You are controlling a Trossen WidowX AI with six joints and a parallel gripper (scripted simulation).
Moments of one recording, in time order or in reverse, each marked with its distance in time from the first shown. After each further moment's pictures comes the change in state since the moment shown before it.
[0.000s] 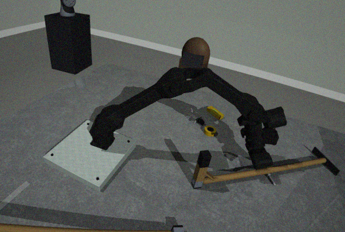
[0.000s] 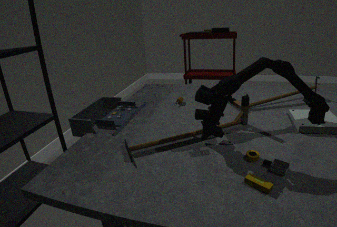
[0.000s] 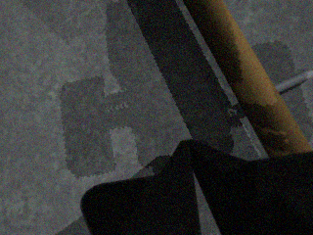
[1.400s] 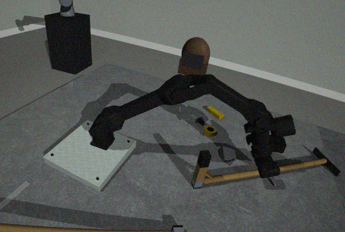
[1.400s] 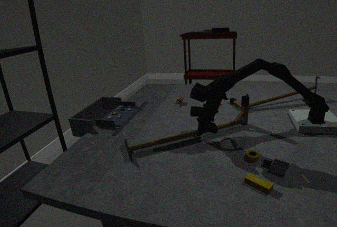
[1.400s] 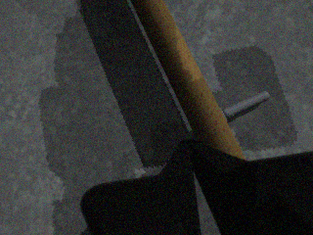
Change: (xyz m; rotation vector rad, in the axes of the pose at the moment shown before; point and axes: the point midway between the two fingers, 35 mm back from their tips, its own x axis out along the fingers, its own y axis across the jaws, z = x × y) arm 0.005 -0.037 0.010 0.002 0.008 -0.006
